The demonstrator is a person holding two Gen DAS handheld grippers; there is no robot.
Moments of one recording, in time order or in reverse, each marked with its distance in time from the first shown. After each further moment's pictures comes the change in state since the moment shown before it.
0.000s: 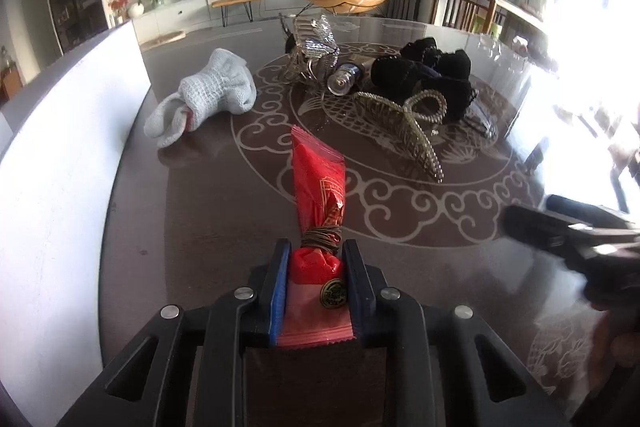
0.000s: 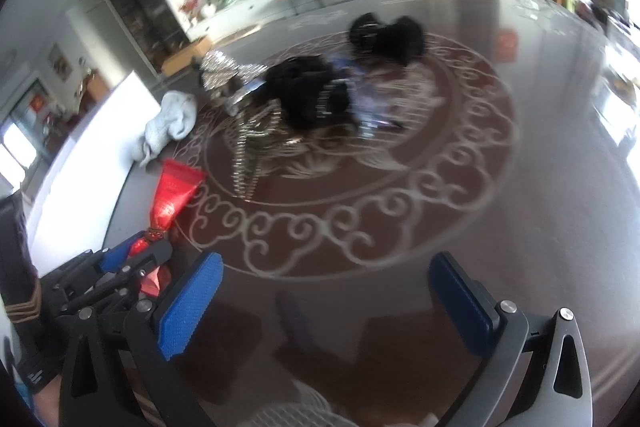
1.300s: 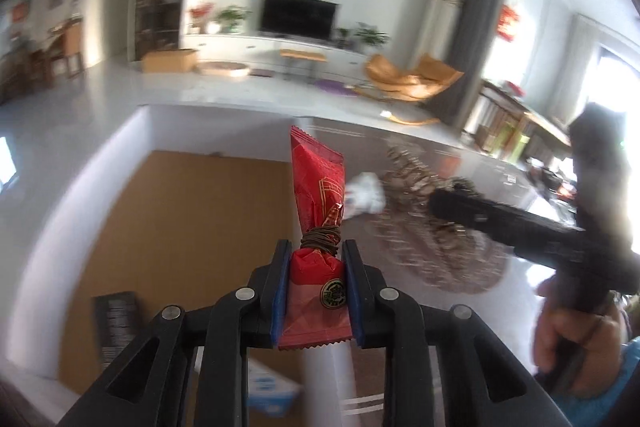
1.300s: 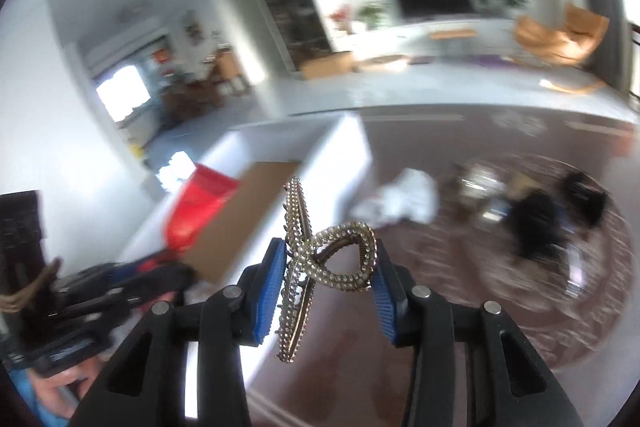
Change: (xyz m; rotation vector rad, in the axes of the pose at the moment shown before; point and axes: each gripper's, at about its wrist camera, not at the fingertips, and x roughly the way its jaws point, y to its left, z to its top) left arm -0.214 0.156 -0.018 -0.279 -0.226 0.082; right arm -0.079 0.218 0.054 -0.352 -0.102 0.479
